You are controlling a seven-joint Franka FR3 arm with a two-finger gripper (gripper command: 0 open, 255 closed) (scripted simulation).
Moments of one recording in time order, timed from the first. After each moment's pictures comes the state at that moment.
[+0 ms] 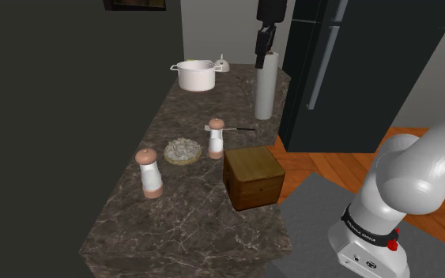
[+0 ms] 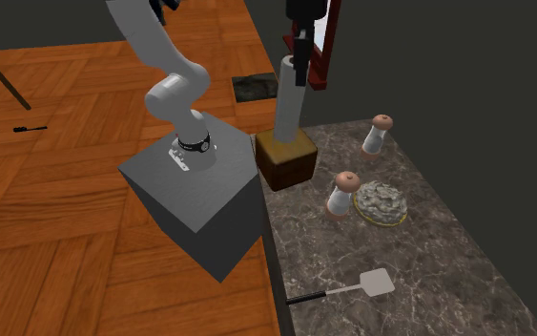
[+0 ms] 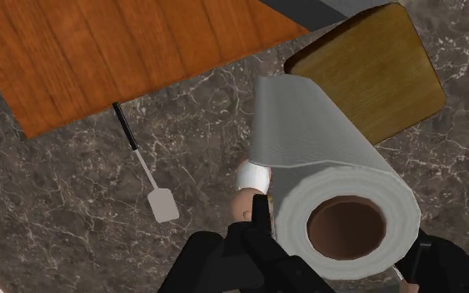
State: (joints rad) arm 0.19 -0.41 -0.04 -1.90 -0.05 1.56 -0.30
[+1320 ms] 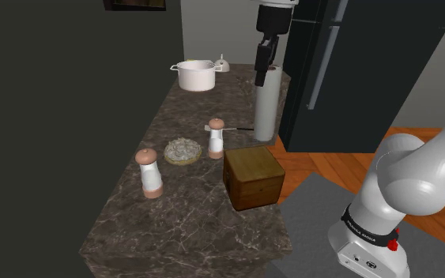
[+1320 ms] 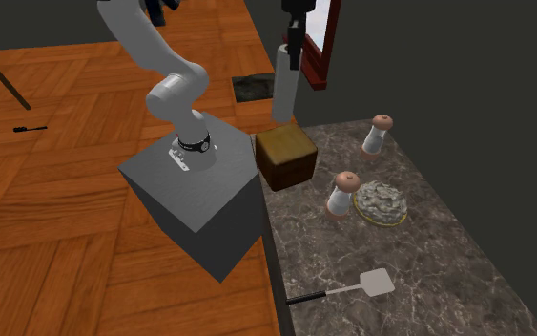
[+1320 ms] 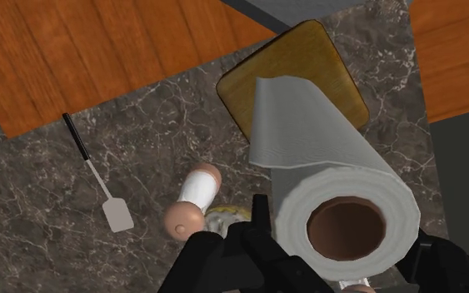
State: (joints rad) arm 0.24 -0.56 0.10 -2.07 0.00 1.57 -0.12
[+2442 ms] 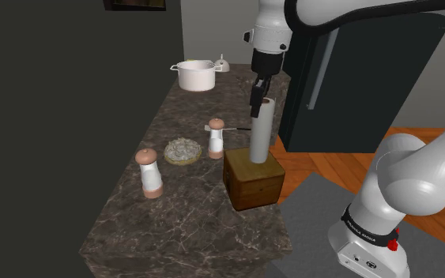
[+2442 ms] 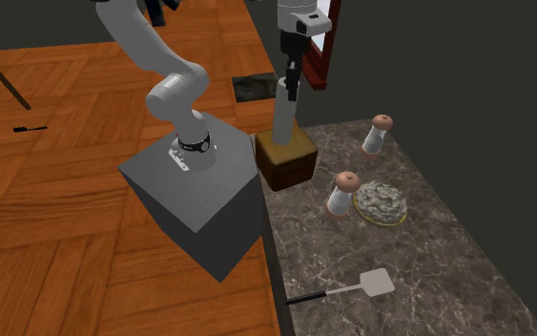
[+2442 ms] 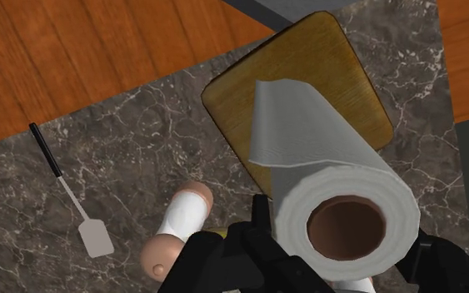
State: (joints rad) arm 0.25 -0.60 0.11 -2.33 0.01 1.79 -0.11
